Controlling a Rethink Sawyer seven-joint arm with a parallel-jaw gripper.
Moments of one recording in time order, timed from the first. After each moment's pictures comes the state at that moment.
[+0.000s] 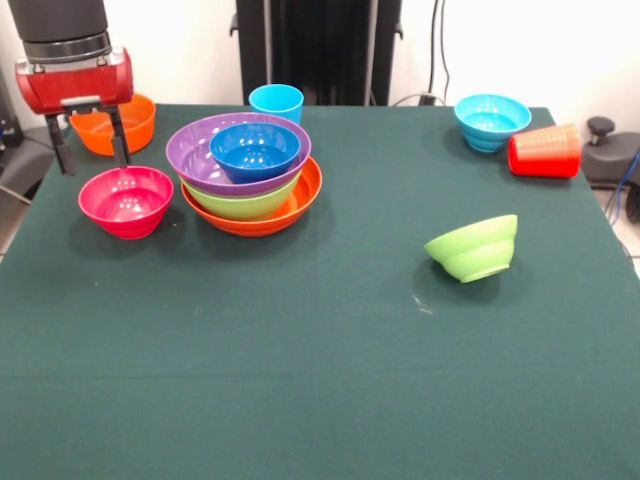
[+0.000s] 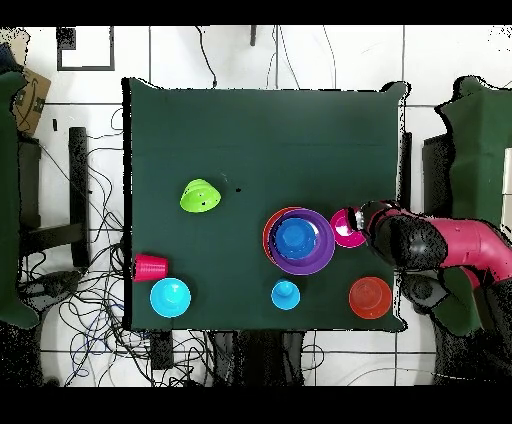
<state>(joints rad) -1.23 -0.61 0.87 1.75 -0.82 0.68 1.51</state>
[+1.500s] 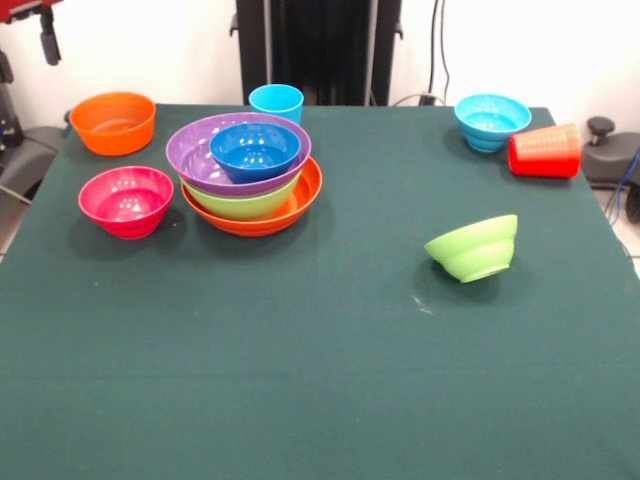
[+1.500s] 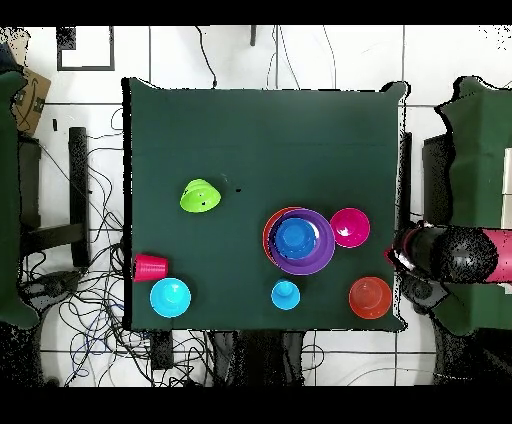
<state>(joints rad) -1.30 -0.78 0.92 1.77 -0.82 1.07 0.87</state>
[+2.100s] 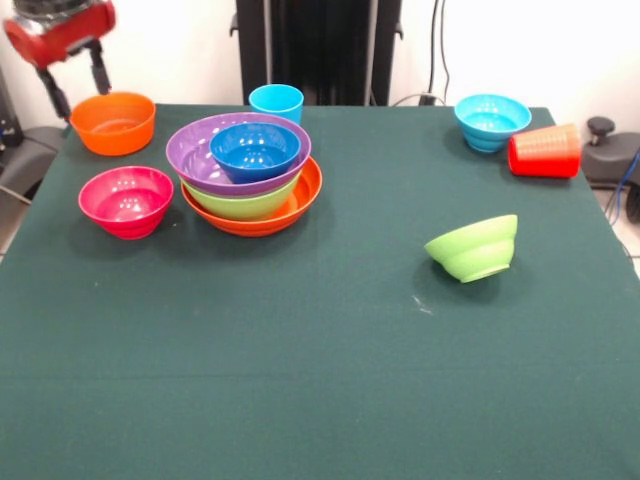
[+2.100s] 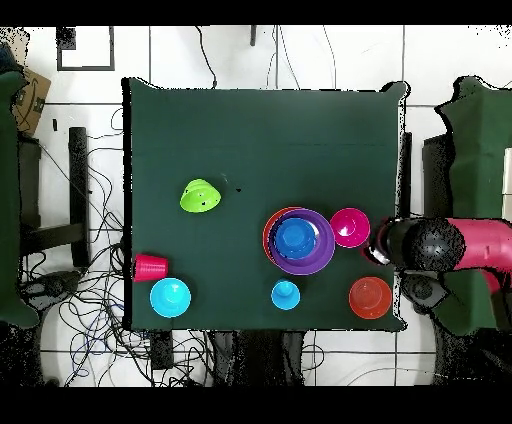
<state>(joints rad) -1.25 -0.68 0.91 1.76 -0.83 1.07 0.84</state>
